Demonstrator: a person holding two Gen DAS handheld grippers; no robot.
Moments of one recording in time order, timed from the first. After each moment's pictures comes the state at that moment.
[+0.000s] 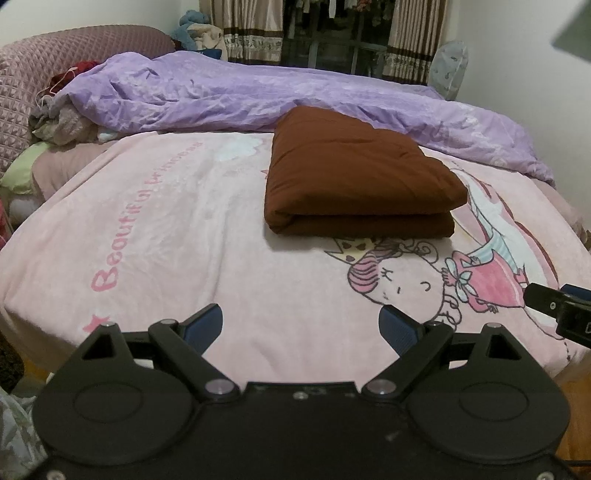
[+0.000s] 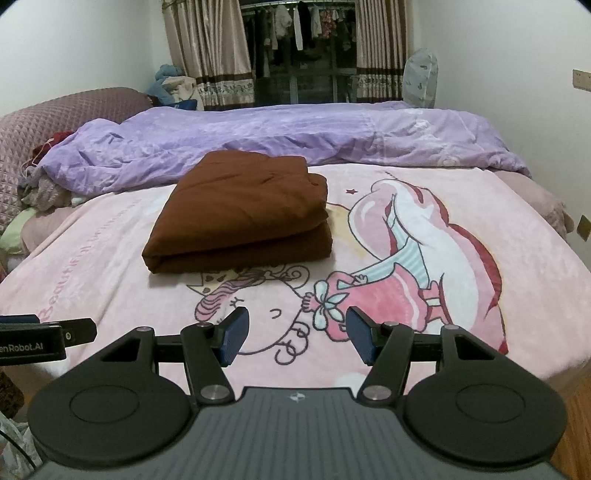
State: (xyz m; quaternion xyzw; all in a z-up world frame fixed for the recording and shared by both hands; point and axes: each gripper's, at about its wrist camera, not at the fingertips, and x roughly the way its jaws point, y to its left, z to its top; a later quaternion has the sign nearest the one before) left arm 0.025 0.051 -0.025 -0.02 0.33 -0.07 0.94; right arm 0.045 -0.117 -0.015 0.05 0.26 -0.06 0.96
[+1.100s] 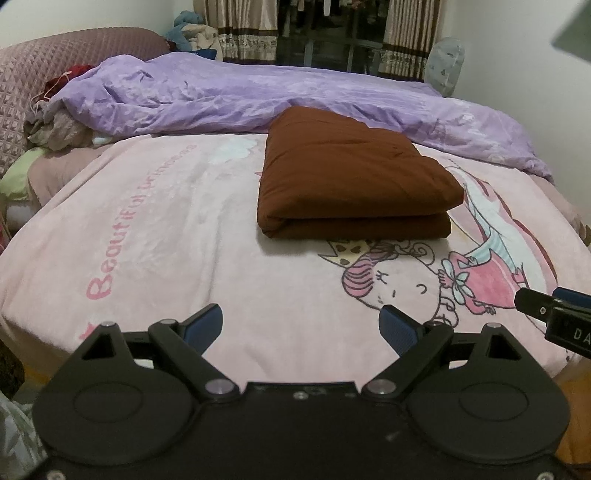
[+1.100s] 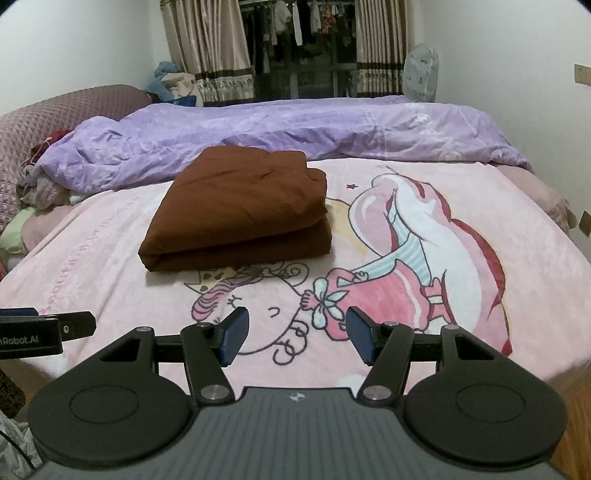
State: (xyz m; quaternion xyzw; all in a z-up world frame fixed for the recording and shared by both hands) left arm 0.027 0.045 -0.020 -0.01 0.33 -0.08 0.94; right arm 0.052 -0.123 -0.018 0.05 0.27 -0.05 0.96
